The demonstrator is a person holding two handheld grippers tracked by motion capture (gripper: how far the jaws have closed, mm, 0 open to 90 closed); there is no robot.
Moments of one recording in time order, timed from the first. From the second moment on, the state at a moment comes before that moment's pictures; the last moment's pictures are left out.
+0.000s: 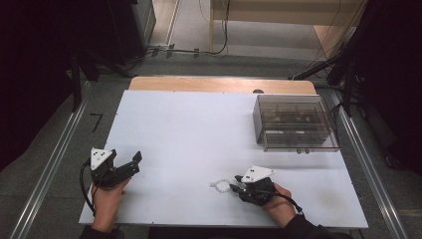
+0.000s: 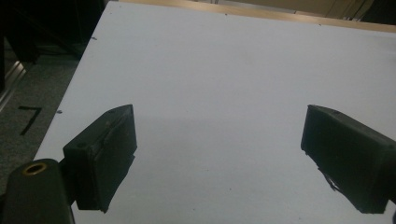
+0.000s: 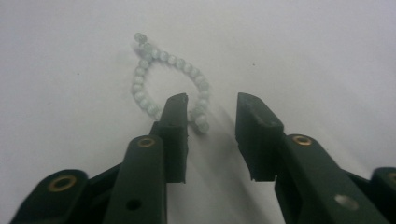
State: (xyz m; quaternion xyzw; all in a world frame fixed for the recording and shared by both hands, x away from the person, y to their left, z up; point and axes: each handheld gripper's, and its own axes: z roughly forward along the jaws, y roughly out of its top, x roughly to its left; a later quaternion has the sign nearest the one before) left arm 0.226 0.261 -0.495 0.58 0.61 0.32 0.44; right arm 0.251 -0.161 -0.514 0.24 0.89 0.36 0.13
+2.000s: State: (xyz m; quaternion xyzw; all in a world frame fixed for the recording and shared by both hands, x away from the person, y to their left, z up) left arm 0.227 0.261 -0.495 0.58 0.61 0.31 0.43; right arm 0.264 -0.196 -0.469 0.27 0.82 0.47 0.17
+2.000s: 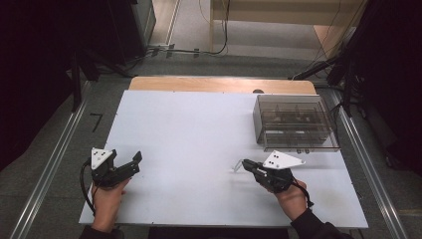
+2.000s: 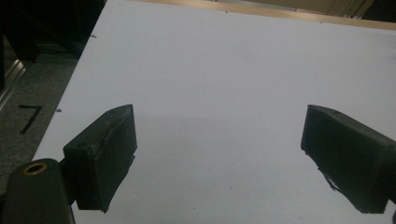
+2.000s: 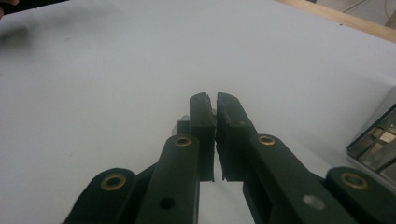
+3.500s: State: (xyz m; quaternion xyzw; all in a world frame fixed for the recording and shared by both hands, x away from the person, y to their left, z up) left arm 0.228 0.261 -0.495 0.58 0.61 0.31 0.43; right arm 0.277 -0.236 -0.449 0.33 0.76 0.52 0.23
